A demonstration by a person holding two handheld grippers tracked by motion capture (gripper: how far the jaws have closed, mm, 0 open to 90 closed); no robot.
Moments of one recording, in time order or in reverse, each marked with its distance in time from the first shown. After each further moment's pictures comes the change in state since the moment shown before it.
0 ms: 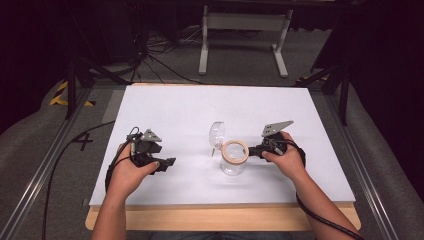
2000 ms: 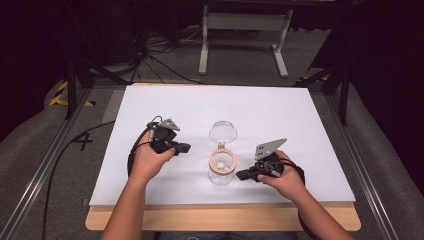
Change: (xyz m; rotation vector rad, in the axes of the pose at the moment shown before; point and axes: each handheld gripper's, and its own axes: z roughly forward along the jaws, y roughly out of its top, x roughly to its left) left arm -0.005 0.046 0.028 -0.053 -0.203 0.044; right arm 0.072 -0.004 -0.001 0.056 0.124 -0.074
